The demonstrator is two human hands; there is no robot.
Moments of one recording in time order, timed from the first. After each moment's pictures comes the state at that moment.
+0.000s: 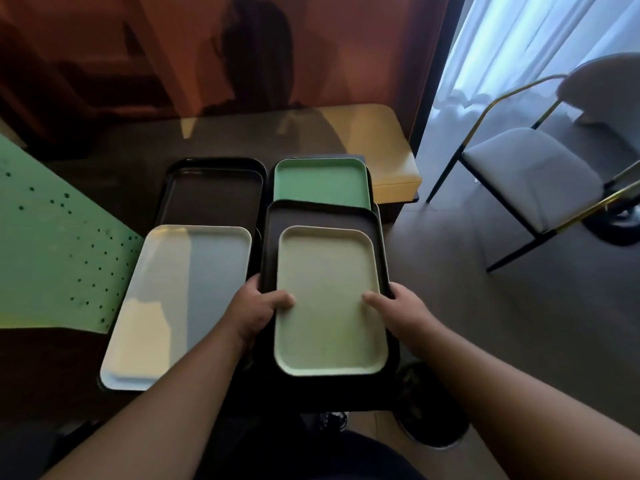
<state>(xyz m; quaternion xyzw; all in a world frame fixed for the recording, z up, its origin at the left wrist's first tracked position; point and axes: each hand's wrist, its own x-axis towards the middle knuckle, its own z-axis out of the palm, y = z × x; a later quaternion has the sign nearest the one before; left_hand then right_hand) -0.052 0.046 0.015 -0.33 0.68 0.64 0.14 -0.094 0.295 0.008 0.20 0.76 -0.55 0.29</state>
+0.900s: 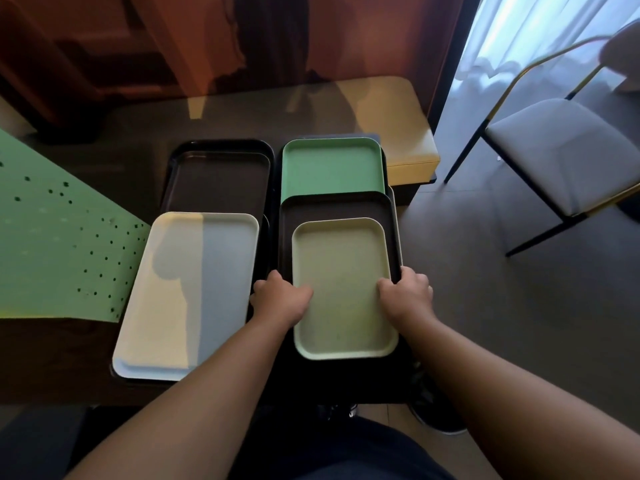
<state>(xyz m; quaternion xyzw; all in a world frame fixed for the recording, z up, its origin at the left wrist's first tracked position) -0.074 0.078 0.010 -0.40 0.82 0.33 0.24 -0.111 0.277 -0.030 0.23 0.87 -0.36 0.24</state>
